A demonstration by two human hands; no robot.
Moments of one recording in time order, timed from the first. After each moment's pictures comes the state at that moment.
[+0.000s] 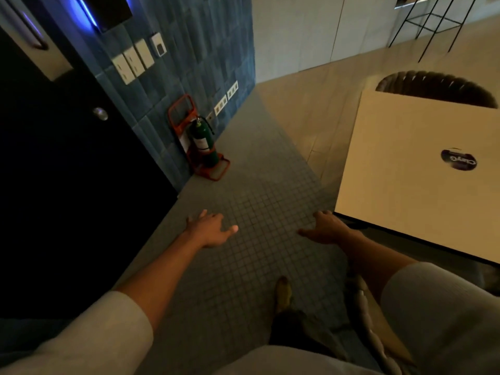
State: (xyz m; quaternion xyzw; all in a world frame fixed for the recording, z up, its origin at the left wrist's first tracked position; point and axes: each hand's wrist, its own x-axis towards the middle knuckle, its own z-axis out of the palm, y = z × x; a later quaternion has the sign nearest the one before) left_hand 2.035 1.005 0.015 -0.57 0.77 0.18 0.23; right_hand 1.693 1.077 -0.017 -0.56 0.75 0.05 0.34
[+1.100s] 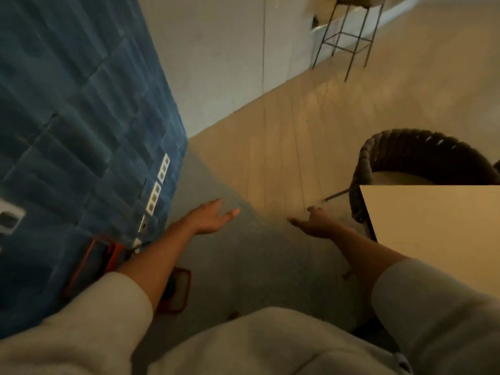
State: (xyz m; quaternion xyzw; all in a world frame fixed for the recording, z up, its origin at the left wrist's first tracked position) left_hand 1.731 0.190 0.037 -0.42 0.84 0.29 0.15; right_hand 1.473 0.392 0.023 -0.37 0.85 -0.08 0.37
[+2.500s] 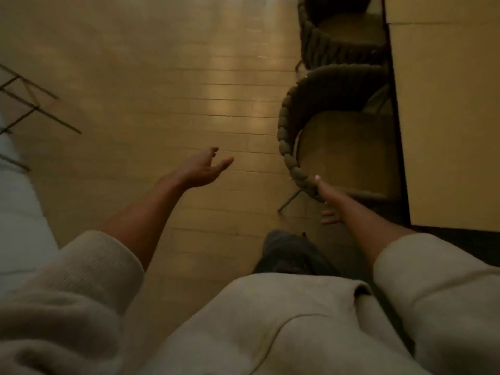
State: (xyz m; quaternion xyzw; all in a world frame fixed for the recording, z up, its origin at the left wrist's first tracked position) left_hand 0.749 -0.163 0.042 0.23 0.90 0.14 0.34; right_hand 0.973 0.106 -0.056 0.59 0.52 -0.57 0.22
